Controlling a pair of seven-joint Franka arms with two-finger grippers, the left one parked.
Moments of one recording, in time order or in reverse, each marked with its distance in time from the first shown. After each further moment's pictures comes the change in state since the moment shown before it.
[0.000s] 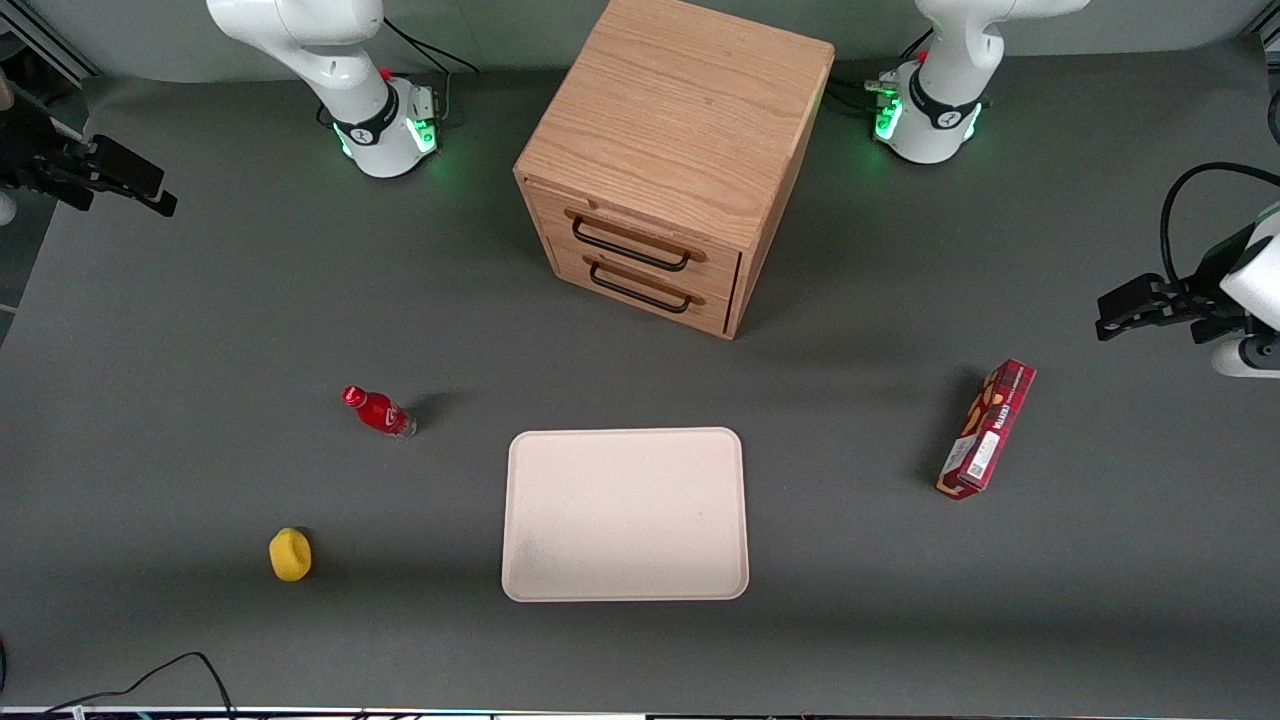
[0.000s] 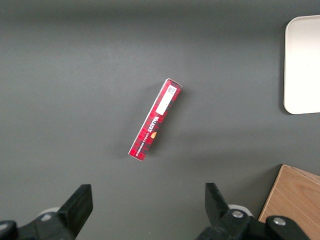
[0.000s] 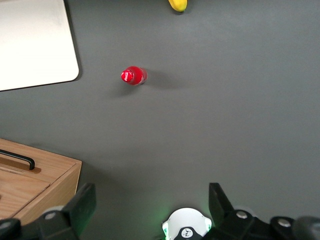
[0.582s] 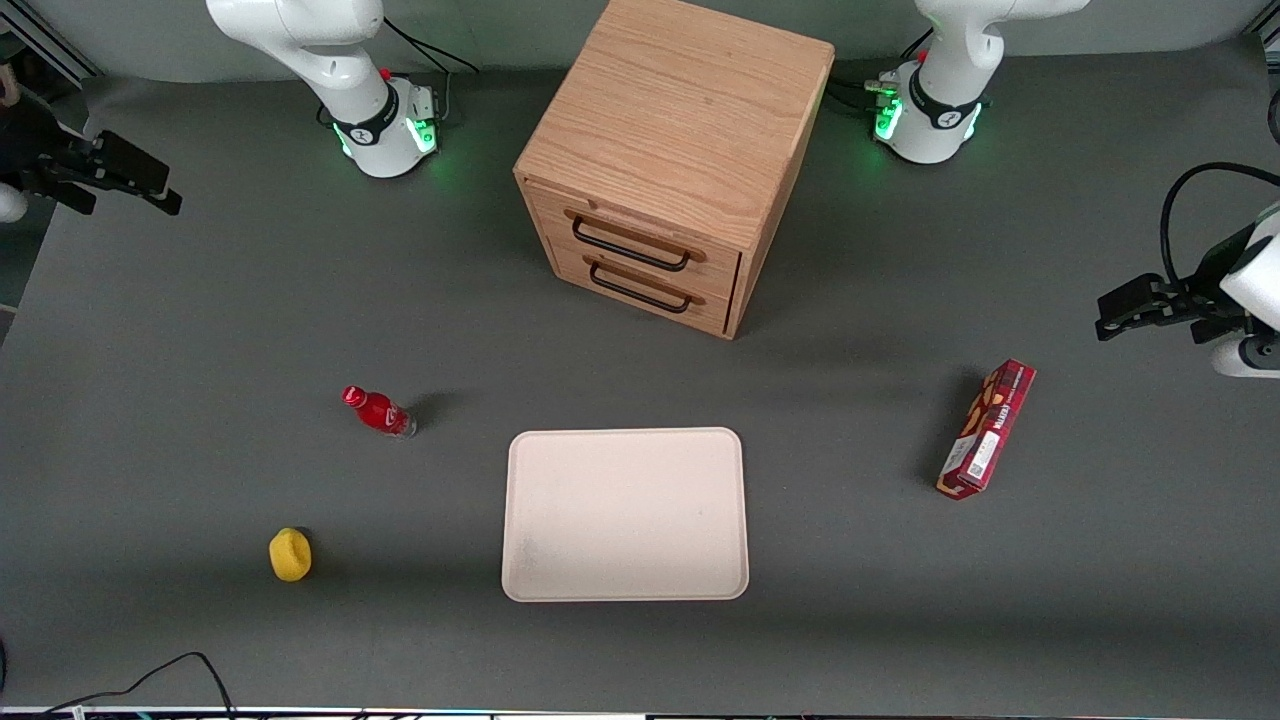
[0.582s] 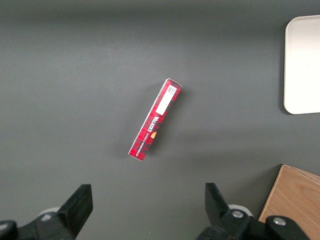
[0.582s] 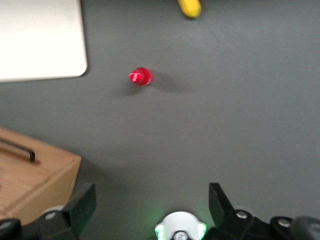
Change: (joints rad) arm 0.017 0.010 0.016 0.030 0.009 0.001 -0.150
